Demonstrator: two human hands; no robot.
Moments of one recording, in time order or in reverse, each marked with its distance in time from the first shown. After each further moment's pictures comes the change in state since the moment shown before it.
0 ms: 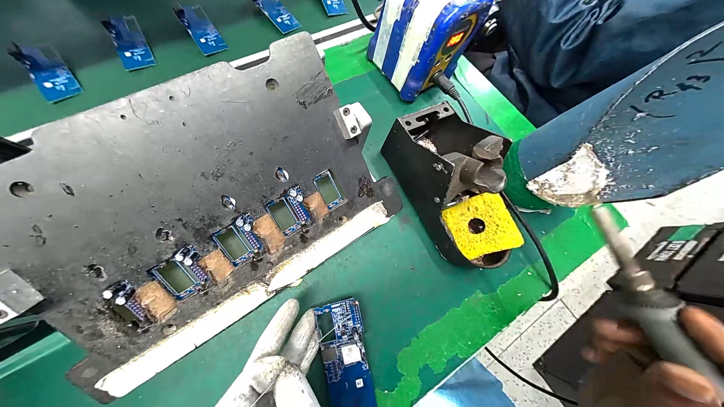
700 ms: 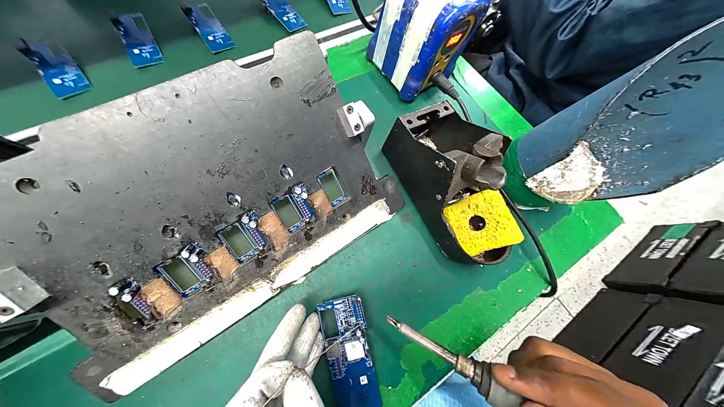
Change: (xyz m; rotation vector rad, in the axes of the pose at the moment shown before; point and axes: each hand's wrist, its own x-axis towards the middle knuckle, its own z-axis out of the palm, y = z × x) left_hand -0.004 0.002 -0.001 -0.032 0.016 -0.015; right_hand -0.007 -0.044 0.038 0.347 -0.298 0.051
